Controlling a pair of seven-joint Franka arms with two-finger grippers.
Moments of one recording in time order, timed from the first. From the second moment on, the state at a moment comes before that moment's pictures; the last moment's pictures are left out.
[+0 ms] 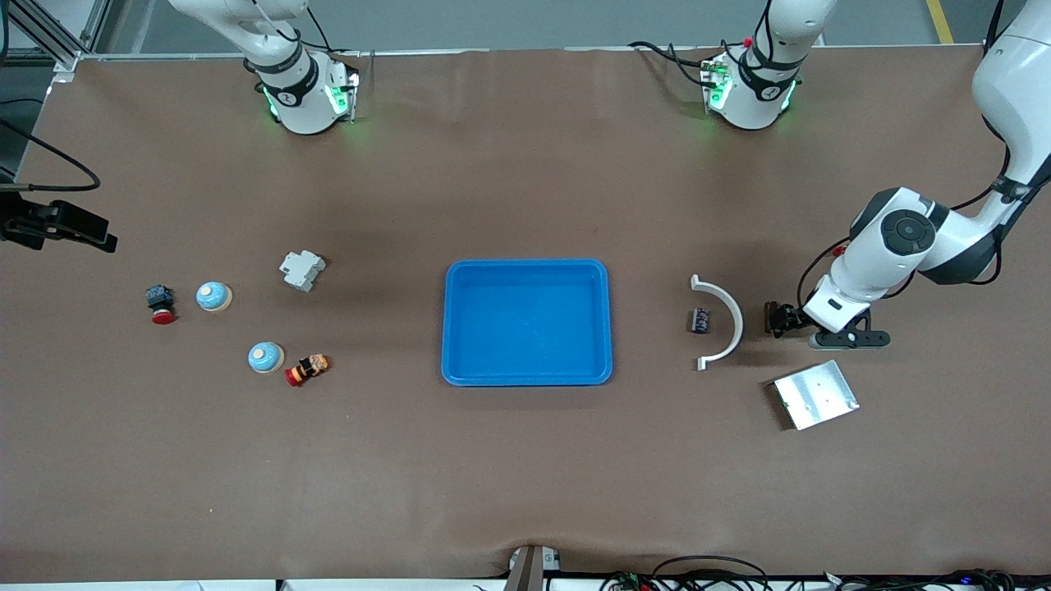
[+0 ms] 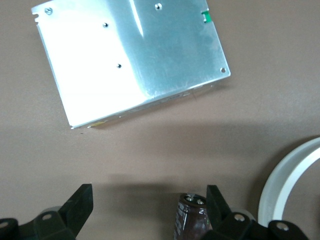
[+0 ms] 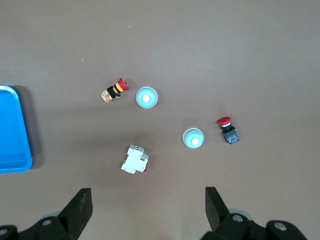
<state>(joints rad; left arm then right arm) 1.02 0.71 -0.99 -2.17 1.02 2.51 -0.68 -0.05 0.13 -0.01 -1.41 -0.01 1.47 -0.01</state>
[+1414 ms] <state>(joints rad) 1.03 0.60 -1.33 -1.70 0.64 1.82 -0.40 -0.06 0.13 -0.01 -1.41 0.00 1.47 -0.01</state>
